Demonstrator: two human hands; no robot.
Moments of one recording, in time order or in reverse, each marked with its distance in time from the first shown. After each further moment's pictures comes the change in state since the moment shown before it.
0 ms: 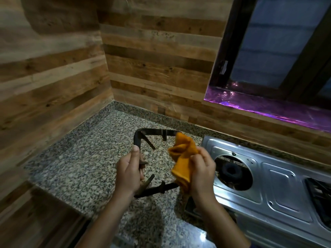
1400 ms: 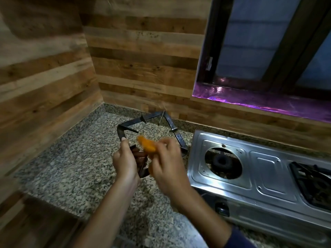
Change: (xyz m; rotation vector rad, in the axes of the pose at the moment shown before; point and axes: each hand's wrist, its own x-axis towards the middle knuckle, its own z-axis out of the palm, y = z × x) left_hand 0.012 0.024 0.032 -0.290 0.311 -0.475; right_hand -0.021 0.015 0.026 -0.998 -0.218 -0.617
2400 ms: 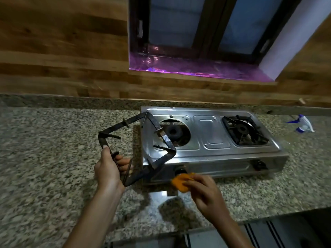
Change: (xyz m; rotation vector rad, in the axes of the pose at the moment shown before) left_hand -0.022 -0.071 0.030 0.041 -0.341 -0.360; right_hand -0.216 0.130 -0.085 -0.223 -0.018 0.328
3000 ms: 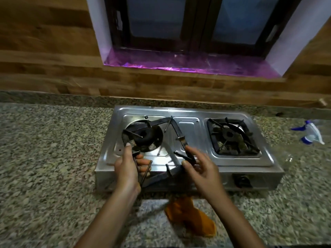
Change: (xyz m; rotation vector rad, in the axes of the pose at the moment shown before) left_hand -0.055 -0.119 0.160 0.132 -0.008 0.050; right_hand 0.070 0.104 -0.105 0.522 0.020 0.335
